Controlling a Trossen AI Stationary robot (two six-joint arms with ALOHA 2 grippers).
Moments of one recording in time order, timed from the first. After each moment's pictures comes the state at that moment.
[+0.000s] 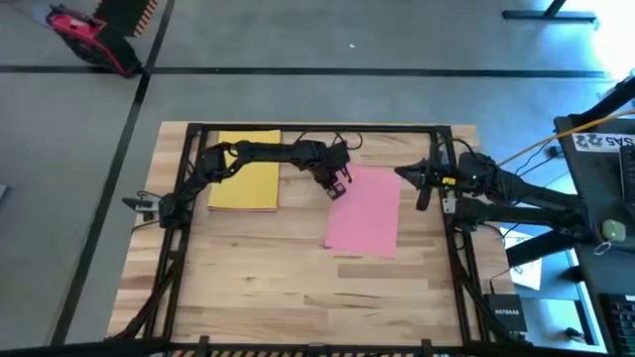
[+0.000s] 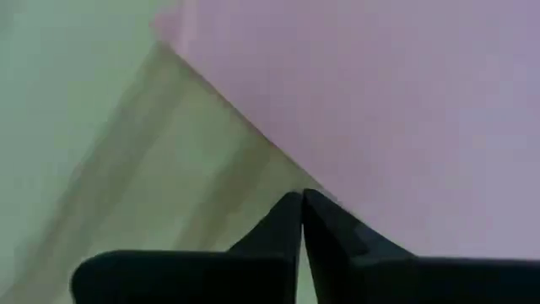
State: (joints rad) left arm 0.32 2.31 1.85 -0.72 -0.01 -0.25; right arm -0.23 0.45 0.53 -0.32 0.00 0.14
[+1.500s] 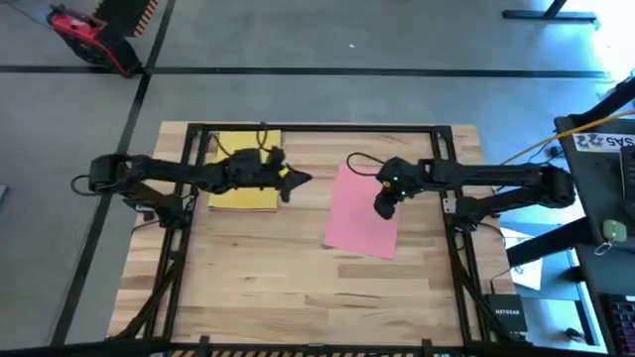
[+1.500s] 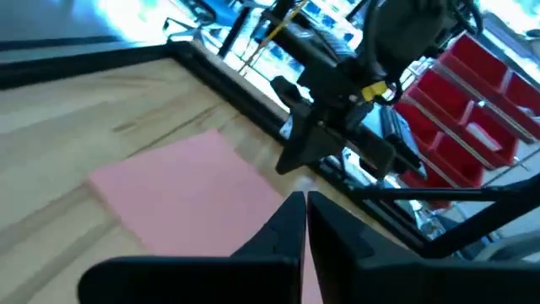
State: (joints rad) left arm 0.22 1.32 0.65 0.50 0.06 -0.62; right arm -0.23 1.19 0.69 -0.57 -0.06 0.47
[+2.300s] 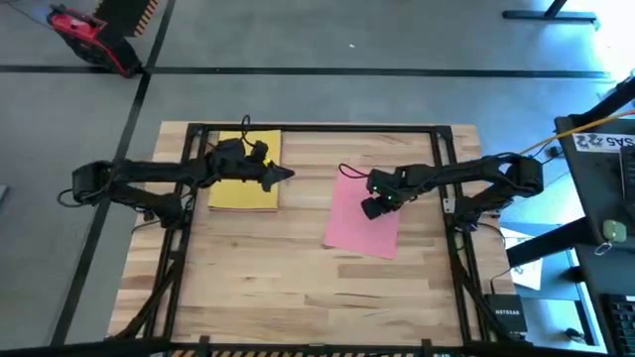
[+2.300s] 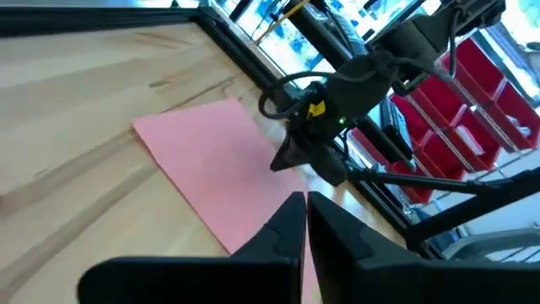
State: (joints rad) left arm 0.38 1.20 0.56 0.40 0.25 -0.67; right arm -0.23 1.47 0.68 -0.60 -0.09 0.92
